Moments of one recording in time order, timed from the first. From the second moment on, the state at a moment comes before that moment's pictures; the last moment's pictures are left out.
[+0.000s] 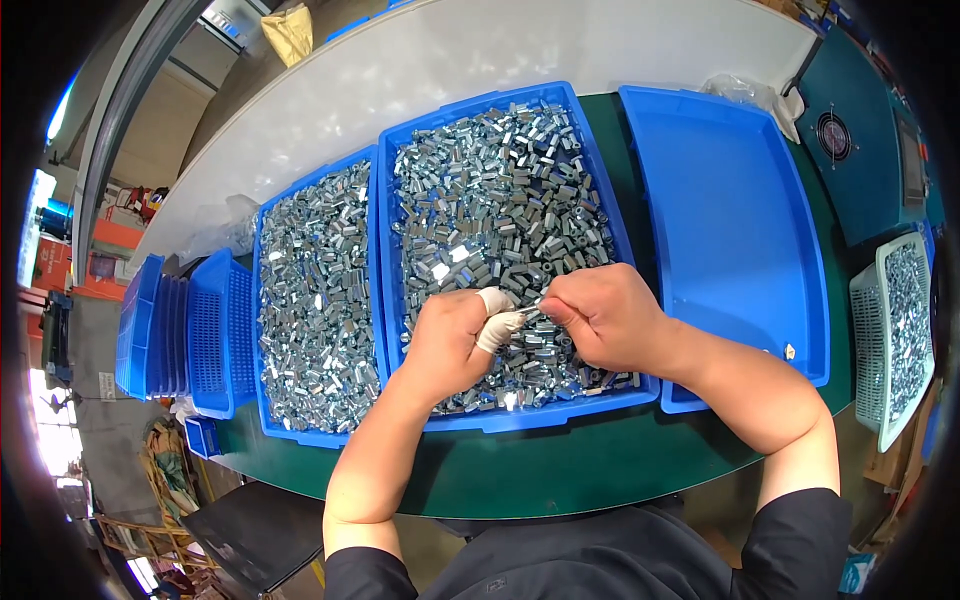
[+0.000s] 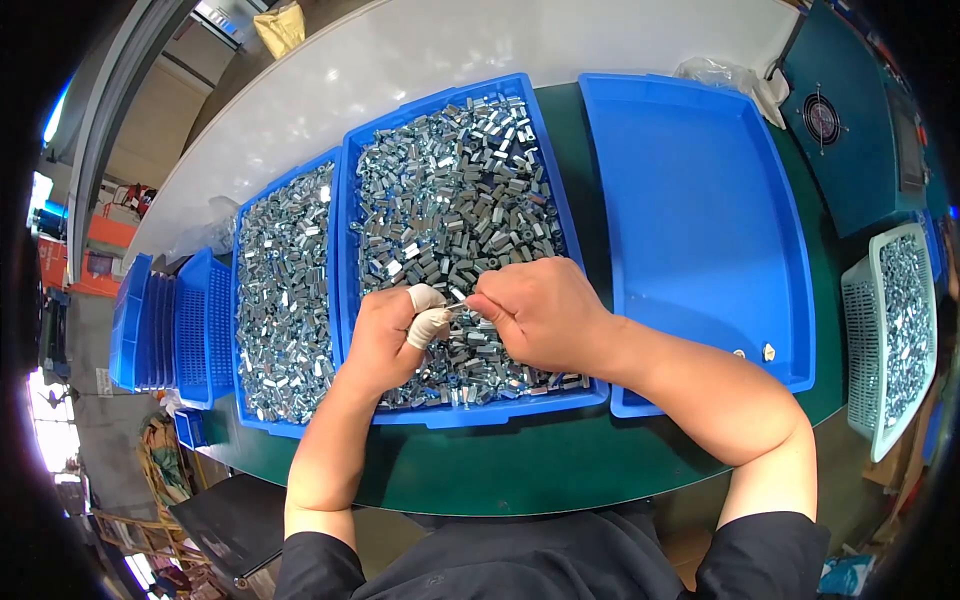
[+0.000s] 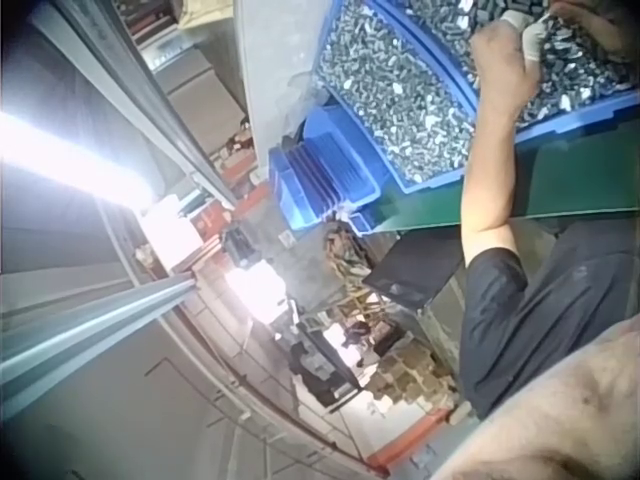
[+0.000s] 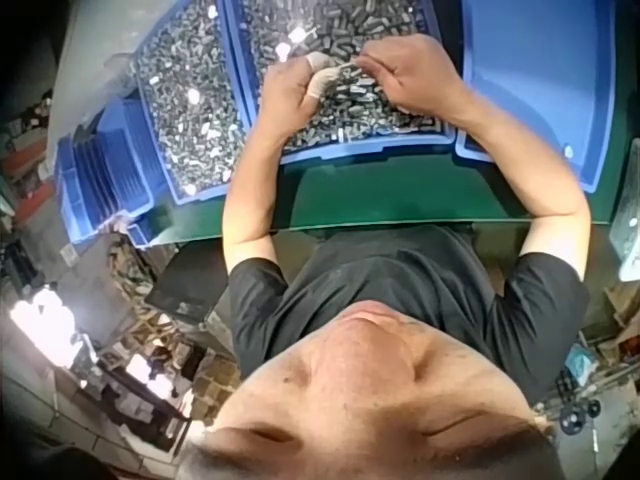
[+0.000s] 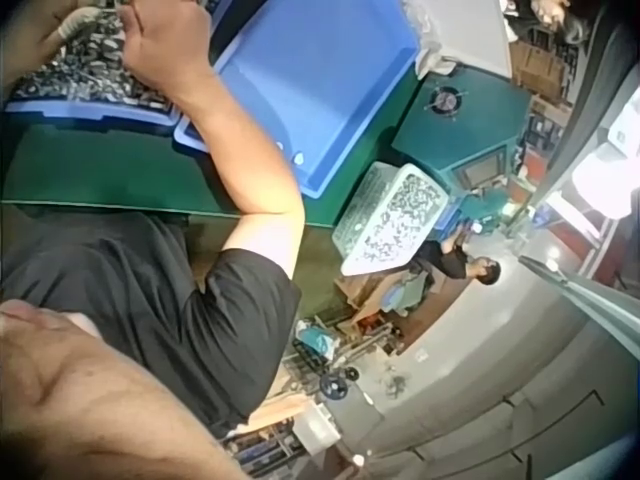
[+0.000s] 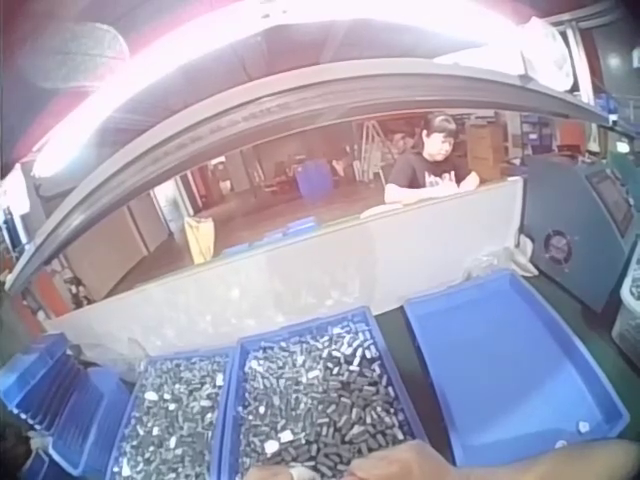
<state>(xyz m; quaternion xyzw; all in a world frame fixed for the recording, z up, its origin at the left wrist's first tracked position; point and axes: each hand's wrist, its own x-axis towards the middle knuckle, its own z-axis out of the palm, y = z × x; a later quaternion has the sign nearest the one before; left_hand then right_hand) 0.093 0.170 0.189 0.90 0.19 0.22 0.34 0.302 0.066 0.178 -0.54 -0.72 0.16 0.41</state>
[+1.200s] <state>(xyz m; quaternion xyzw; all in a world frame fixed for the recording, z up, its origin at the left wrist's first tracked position) 0.093 0.171 0.193 0.94 0.14 0.22 0.21 0.294 0.067 0.185 -0.52 -0.68 0.31 0.42</state>
